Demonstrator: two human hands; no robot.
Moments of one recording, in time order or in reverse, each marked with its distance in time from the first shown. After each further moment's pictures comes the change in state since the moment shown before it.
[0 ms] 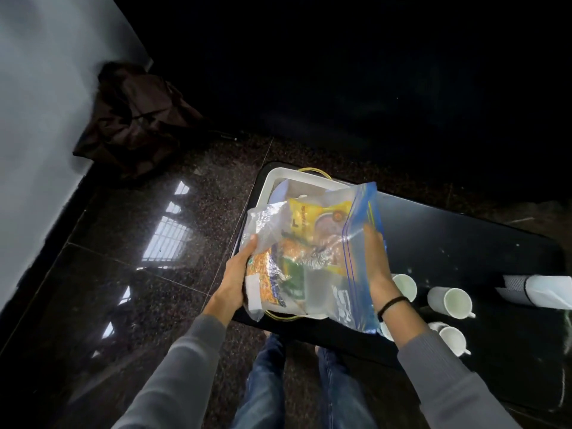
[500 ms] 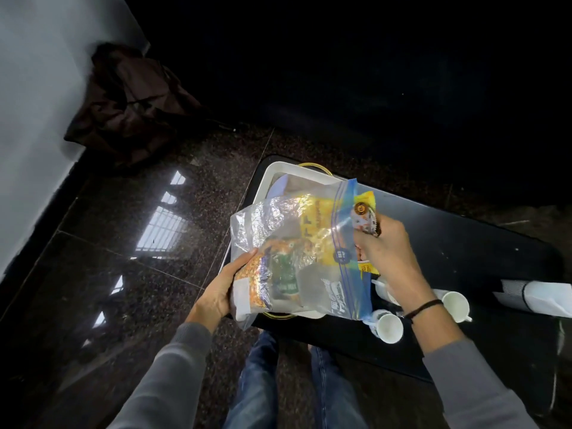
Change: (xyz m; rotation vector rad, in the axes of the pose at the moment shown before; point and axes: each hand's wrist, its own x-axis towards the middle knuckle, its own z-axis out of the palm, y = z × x) left_hand 0.007 -0.016 -0.028 -0.120 -0.084 -0.187; right_hand 0.036 0.025 -0.032 -0.261 -0.101 -0.181
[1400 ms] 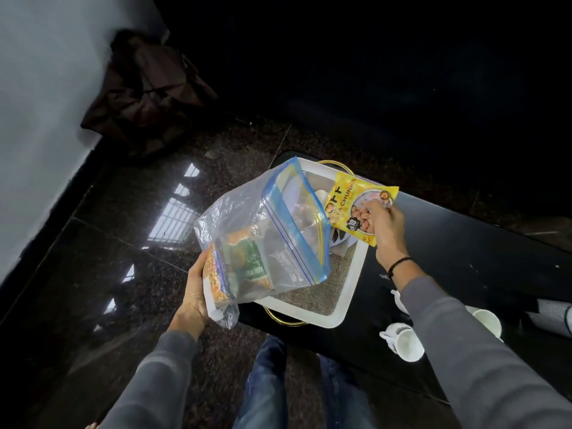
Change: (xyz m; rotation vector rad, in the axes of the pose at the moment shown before) left_hand 0.007 0.009 -0.066 -0.321 -0.015 0.186; right_hand 0.114 0.073 0.052 0.391 0.230 0.214
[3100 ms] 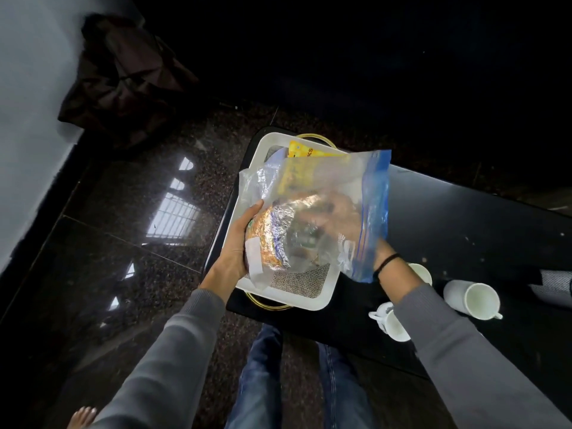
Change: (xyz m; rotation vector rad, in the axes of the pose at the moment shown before) left_hand 0.043 -0.053 0.105 0.334 -0.071 0.021; right_hand -0.033 0.000 -0.015 -0.008 -0.478 0.257
